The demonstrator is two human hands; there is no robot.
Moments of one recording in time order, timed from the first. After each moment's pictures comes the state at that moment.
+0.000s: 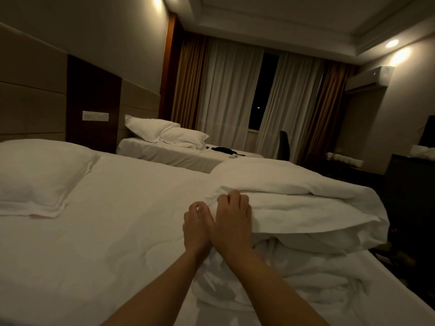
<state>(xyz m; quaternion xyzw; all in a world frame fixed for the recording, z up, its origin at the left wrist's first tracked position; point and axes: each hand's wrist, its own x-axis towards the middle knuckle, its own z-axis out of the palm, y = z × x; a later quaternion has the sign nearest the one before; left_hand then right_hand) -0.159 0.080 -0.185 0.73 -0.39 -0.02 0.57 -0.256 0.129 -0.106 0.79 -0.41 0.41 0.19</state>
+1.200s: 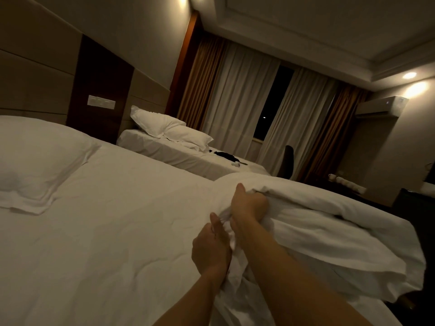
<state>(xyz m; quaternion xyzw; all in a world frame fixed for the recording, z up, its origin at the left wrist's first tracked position) -0.180 0.068 -0.149 0.69 -0.23 -0.10 0.68 -0.188 0.042 -0.038 0.55 -0.56 0.55 -0.29</state>
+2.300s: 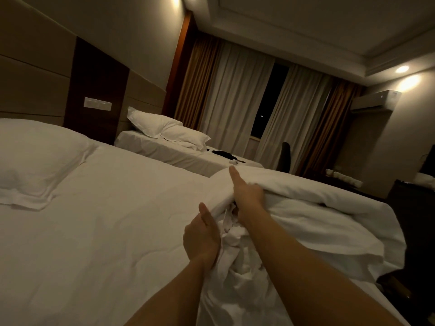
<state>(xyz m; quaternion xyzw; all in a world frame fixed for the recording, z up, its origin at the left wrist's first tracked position) -0.179 0.077 -0.151 0.69 -0.24 -0.07 0.68 -0.219 0.067 -0.028 0.57 -0.49 0.49 -0.44</state>
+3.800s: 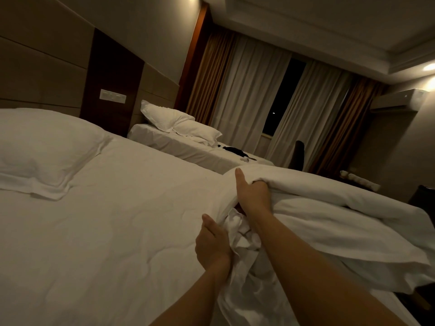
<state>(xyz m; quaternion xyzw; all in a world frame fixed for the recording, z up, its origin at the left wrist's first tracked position) -0.176 0.082 -0.162 0.66 -0.14 -0.16 0.72 -0.190 0.042 -0.049 0.69 -0.47 0.47 -0.29</state>
